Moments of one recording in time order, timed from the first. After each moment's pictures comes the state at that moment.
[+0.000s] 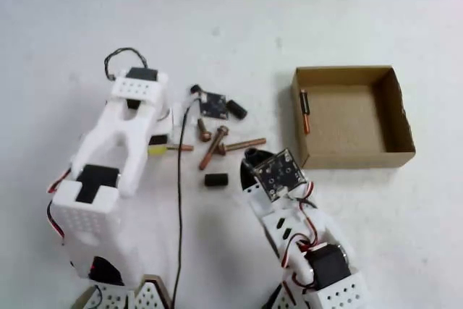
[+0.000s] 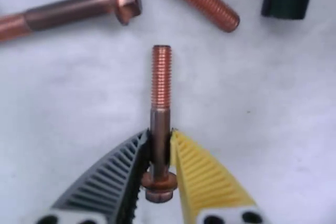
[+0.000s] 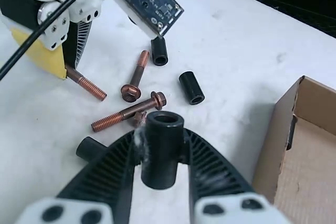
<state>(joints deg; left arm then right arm) 1.7 22.1 4.4 78.5 -72.7 -27.2 -102.2 88.1 48.3 14.3</state>
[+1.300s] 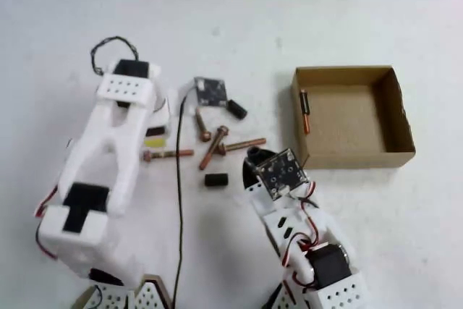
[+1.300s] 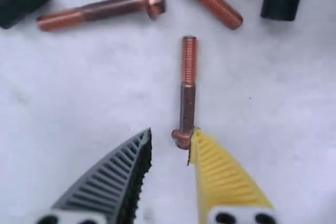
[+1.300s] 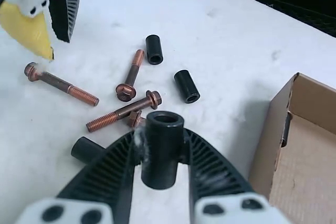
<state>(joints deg) 1.7 9.5 4.3 82.0 -67.6 -26.0 -102.2 88.1 48.3 14.3</state>
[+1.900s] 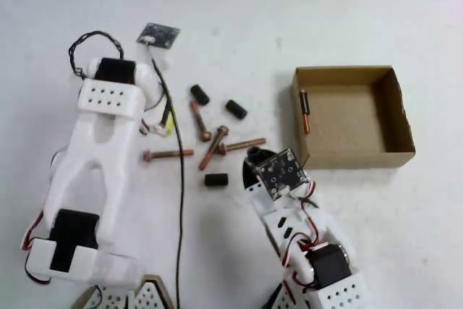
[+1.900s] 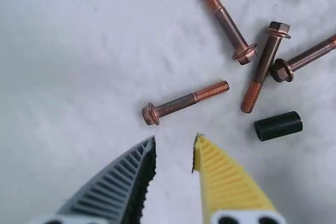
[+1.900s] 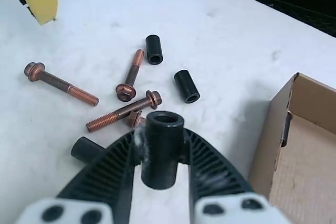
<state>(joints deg) 2.0 -1.0 4.4 89.0 1.6 -26.0 -102.2 88.1 48.3 14.3</state>
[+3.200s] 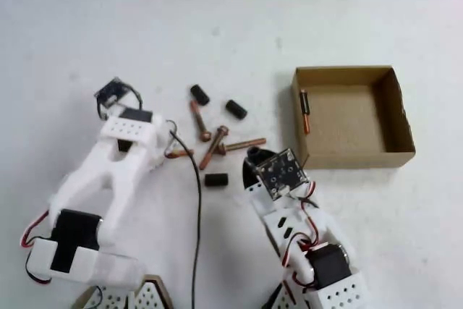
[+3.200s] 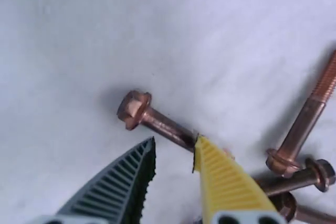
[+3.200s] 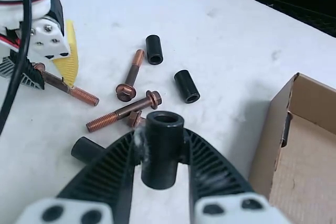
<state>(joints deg) 3.6 -1.0 37.5 52.7 58.2 -26.0 -102.2 88.1 48.3 14.3</state>
